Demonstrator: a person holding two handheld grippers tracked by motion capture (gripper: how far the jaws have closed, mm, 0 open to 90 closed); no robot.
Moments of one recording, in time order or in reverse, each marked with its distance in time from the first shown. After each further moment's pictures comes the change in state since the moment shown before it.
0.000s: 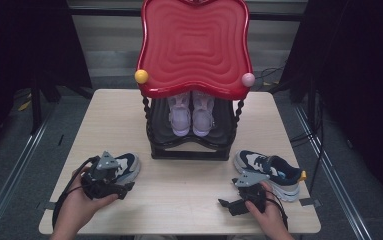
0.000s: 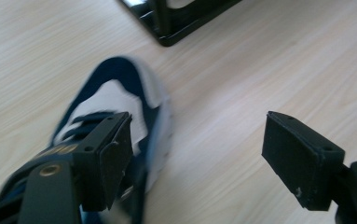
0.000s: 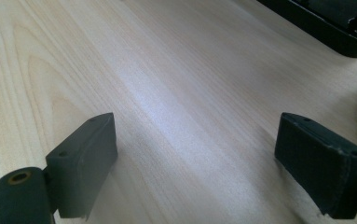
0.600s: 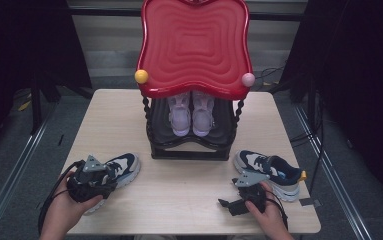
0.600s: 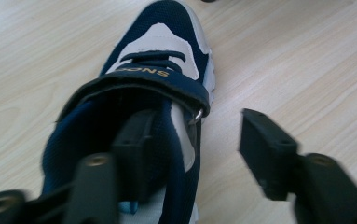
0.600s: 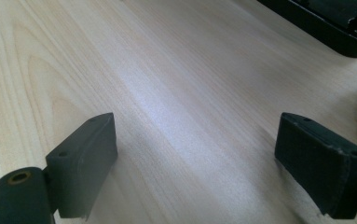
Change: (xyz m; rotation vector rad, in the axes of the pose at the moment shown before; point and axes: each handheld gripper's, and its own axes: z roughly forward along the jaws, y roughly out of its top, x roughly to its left) left arm 0.019 -0.024 0.003 0.077 0.060 -0.031; right arm 0.000 0.000 0.000 0.000 0.000 0.001
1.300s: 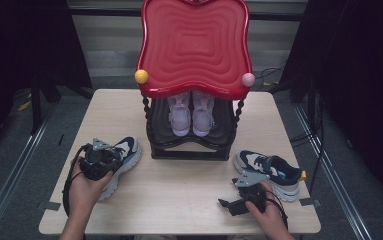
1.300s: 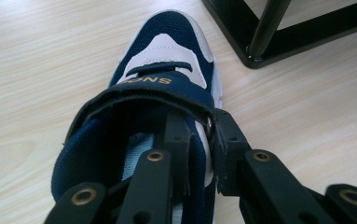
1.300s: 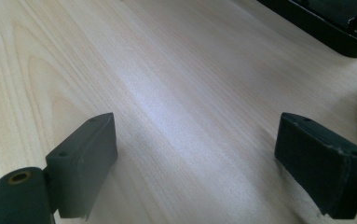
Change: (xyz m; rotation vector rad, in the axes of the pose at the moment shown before) left arm 0.012 0.040 0.030 -0.072 0.098 -0.184; right arm 0.000 0.000 0.000 -0.001 0.001 -0.002
